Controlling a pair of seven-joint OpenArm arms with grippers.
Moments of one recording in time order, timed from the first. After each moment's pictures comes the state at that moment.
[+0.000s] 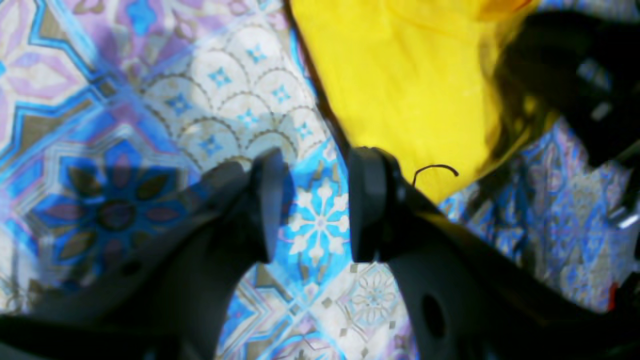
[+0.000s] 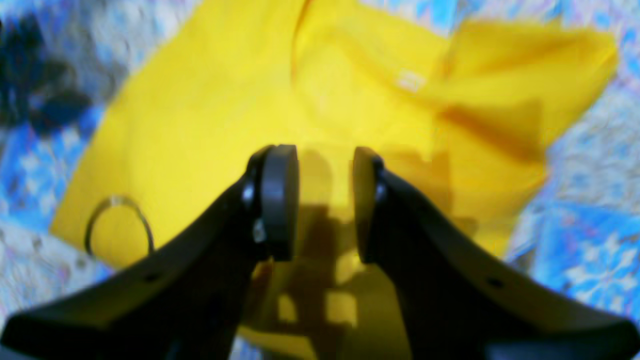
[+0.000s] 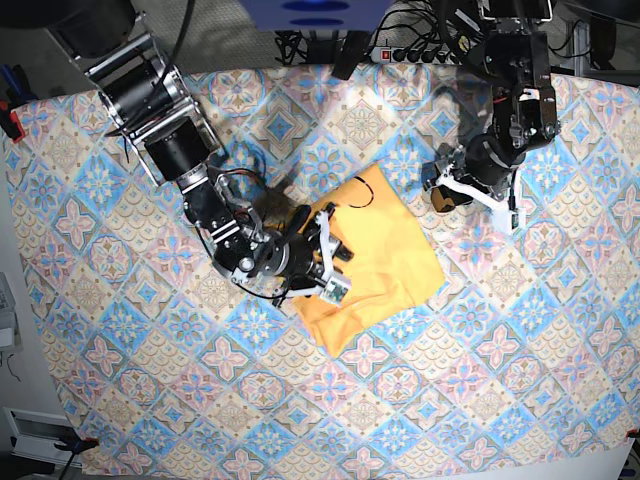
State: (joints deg) left arm 17.3 -8.7 -11.8 101.7 -37.5 4.5 46.8; right arm 22.6 5.9 -35.4 59.5 6.9 34.9 -27.6
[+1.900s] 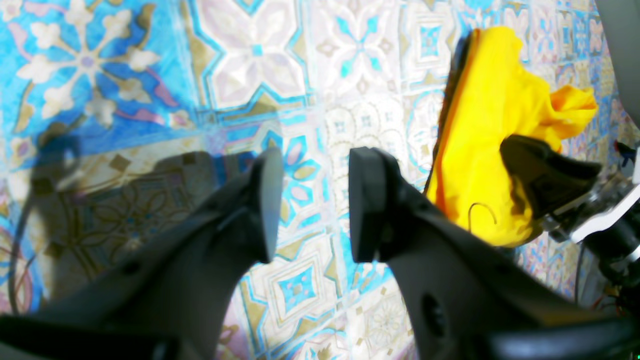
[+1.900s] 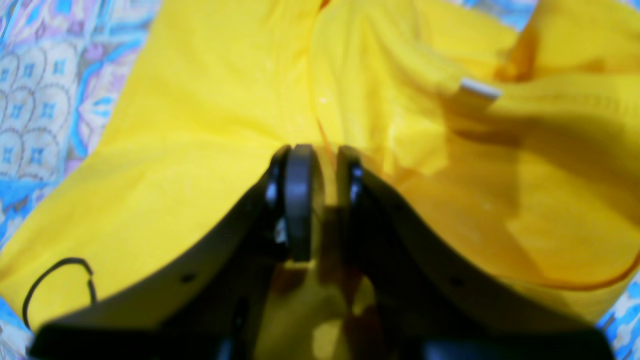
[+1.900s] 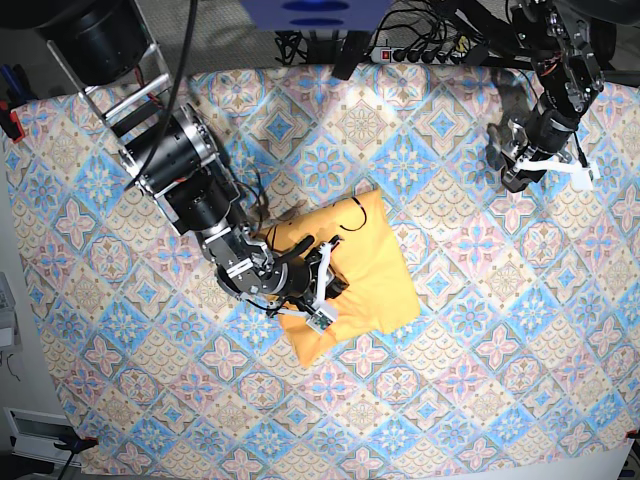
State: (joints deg) left arm 23.2 -5.6 -32.3 103.3 -48.0 4.7 47.0; right arm 37.0 -1.3 -36.7 20.0 8.1 31.5 -2.7
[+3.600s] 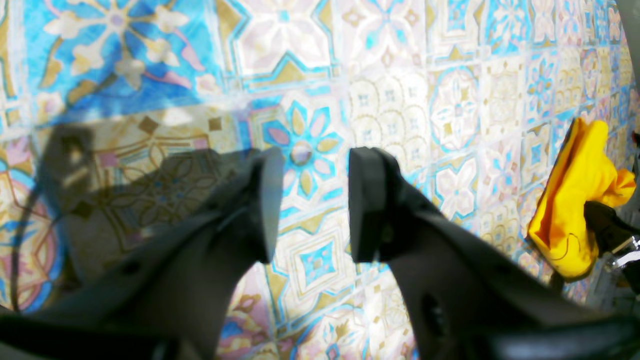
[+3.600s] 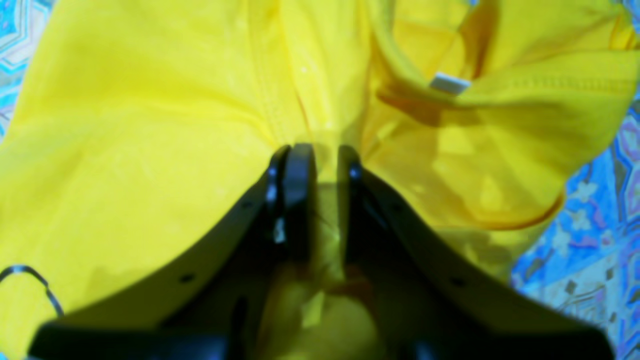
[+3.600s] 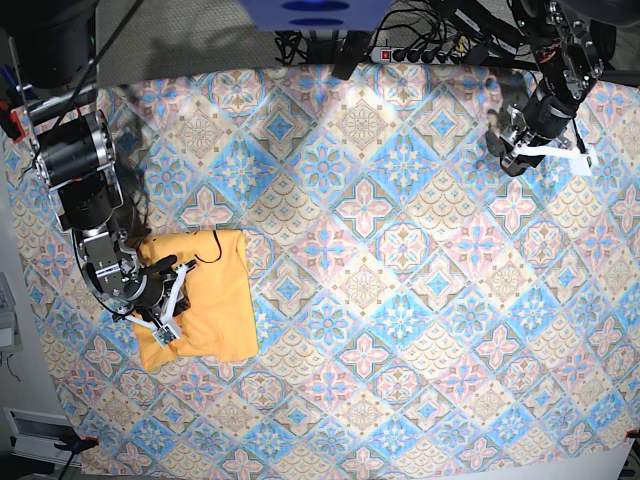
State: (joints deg) left arm 26.8 -5.6 -32.2 103.9 -48.0 4.7 46.8; right arm 36.0 20.6 -29.1 25.2 7.5 26.7 -4.5
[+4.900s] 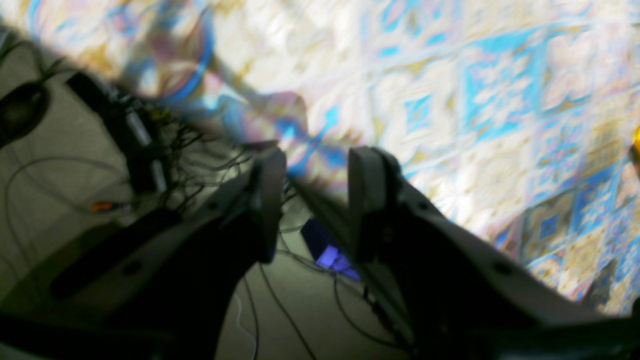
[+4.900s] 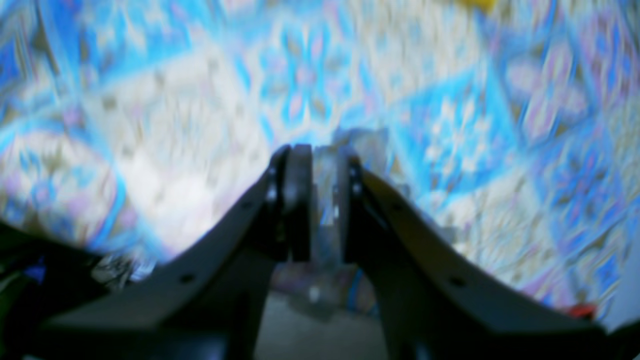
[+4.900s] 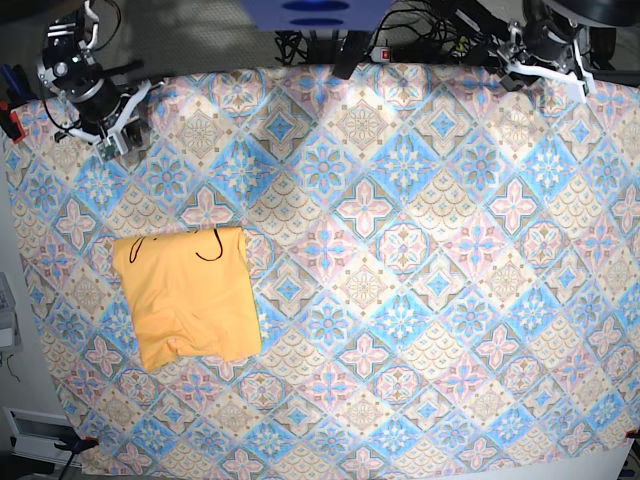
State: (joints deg) left arm 49.2 -5.6 -32.1 114.2 -48.0 4.6 46.7; right arm -38.0 21.0 16.6 103.4 7.7 26.4 -24.7
